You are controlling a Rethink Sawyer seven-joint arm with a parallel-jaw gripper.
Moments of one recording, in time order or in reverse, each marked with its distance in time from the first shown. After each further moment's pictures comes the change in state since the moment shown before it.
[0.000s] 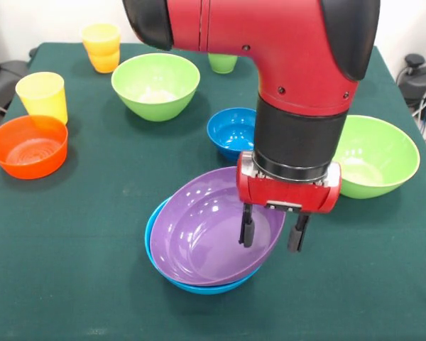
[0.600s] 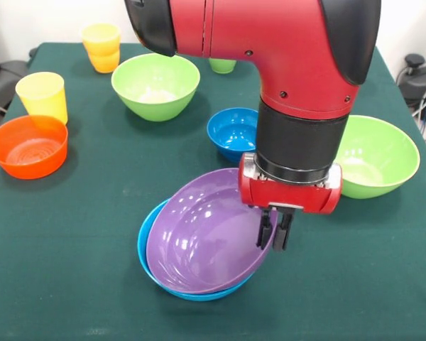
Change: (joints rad) arm 0.000 0.002 0.008 -0.001 -0.010 0.000 0.000
